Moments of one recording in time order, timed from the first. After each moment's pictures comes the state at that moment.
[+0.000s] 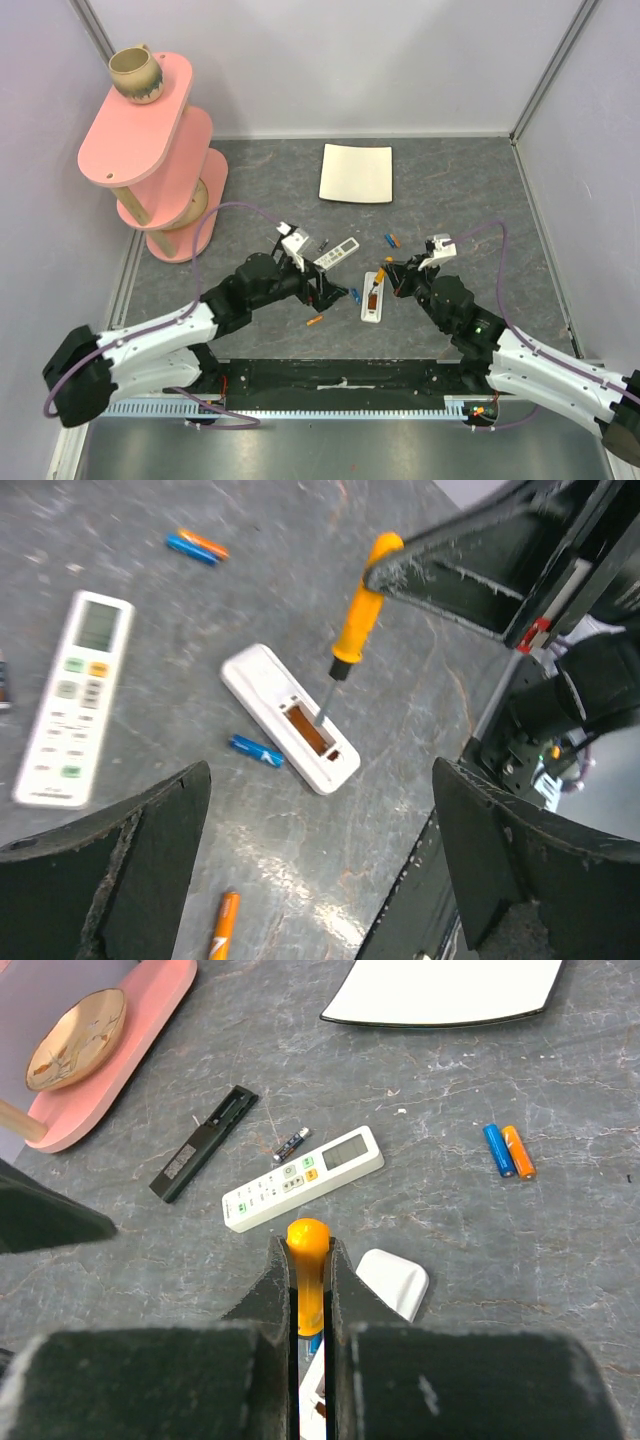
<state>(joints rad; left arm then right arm) -0.90 1.05 0.48 0.31 0.18 -0.42 0.88 0.66 0.28 0.19 0.43 0.50</state>
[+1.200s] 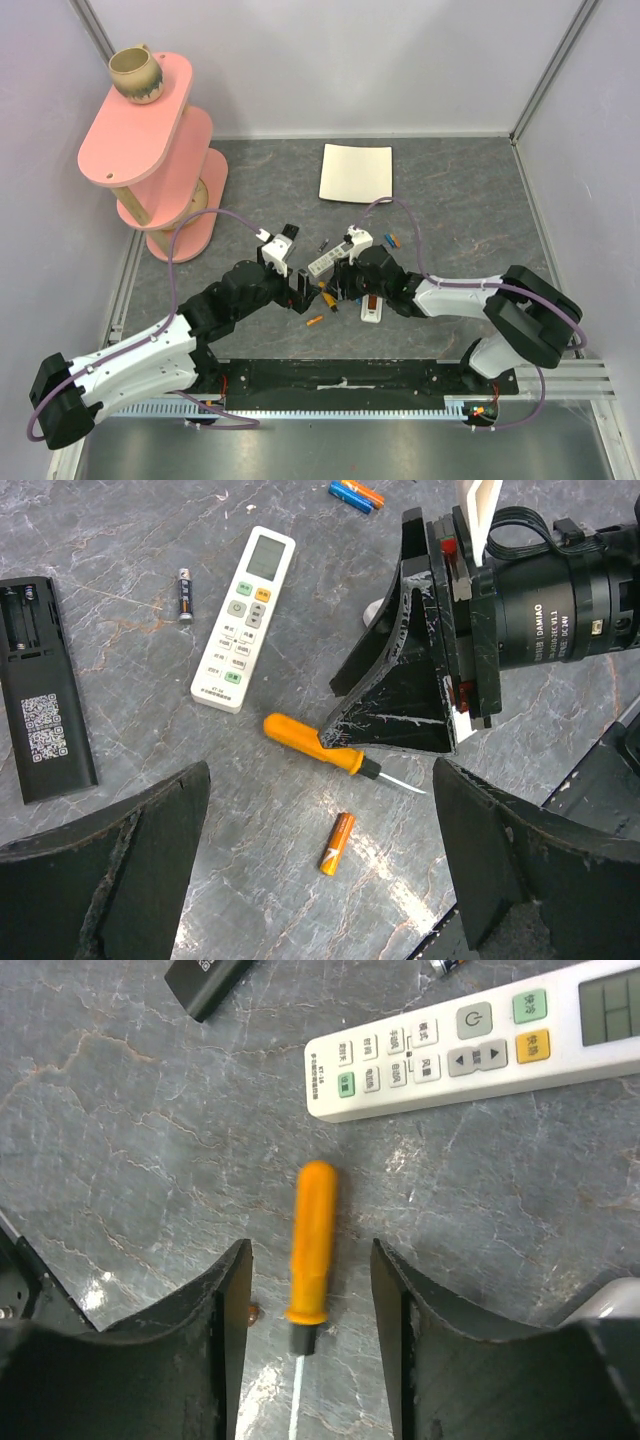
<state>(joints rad) -0.90 0.79 0.47 -0.07 -0.10 -0.31 0.88 1.51 0.58 0.35 -0.04 0.56</state>
